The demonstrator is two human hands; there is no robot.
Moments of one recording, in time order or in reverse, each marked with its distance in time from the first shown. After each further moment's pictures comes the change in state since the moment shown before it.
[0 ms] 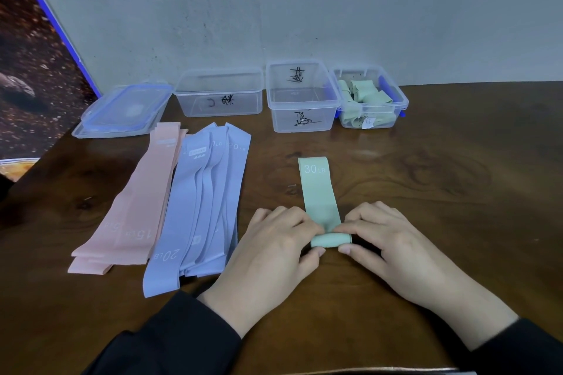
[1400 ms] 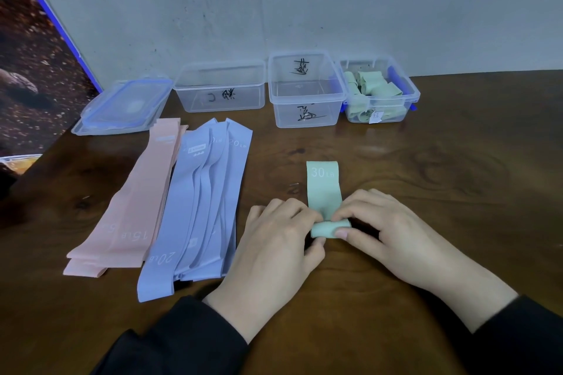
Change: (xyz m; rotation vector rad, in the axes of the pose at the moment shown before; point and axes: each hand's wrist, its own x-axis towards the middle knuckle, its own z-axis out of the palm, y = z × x) left_hand 0.010 0.004 0.009 0.044 0.062 -0.142; right_hand 0.027 0.010 -0.005 0.139 -0.054 0.039
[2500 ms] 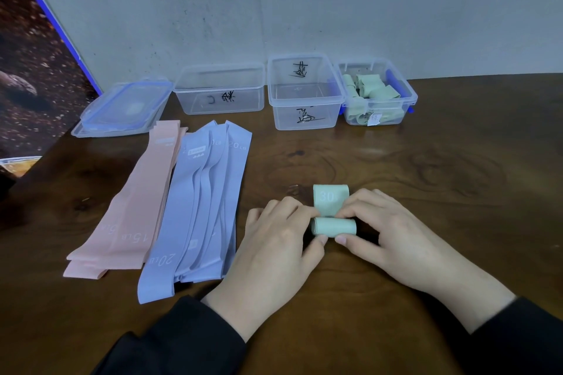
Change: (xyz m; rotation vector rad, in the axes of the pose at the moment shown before) left_hand 0.000 -0.001 -0.002 -0.044 -0.054 -0.034; right_hand -0.002 0.002 0.001 -0.022 0.019 0.005
